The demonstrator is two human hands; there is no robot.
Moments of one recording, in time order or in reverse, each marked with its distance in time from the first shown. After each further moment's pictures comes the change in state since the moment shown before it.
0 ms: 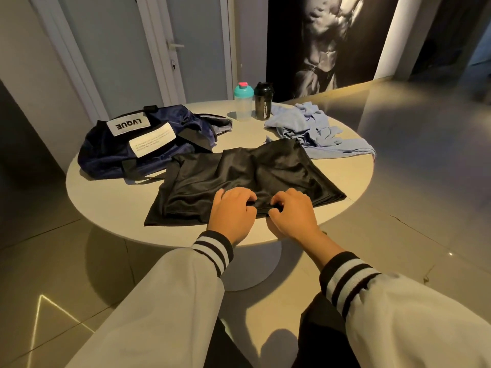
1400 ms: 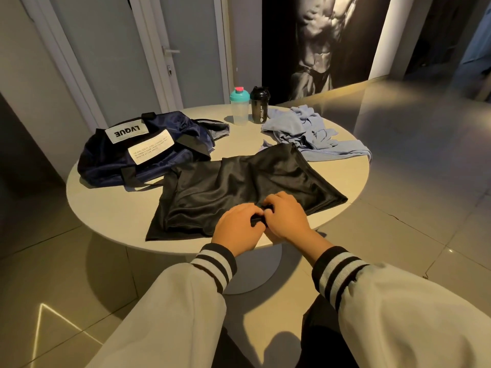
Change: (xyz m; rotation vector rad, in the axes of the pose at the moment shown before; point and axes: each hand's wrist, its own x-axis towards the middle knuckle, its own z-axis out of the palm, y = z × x) left_hand -0.017 0.012 -0.002 -0.056 -0.162 0.024; right_hand 0.008 -0.008 0.006 0.000 -0.109 0.010
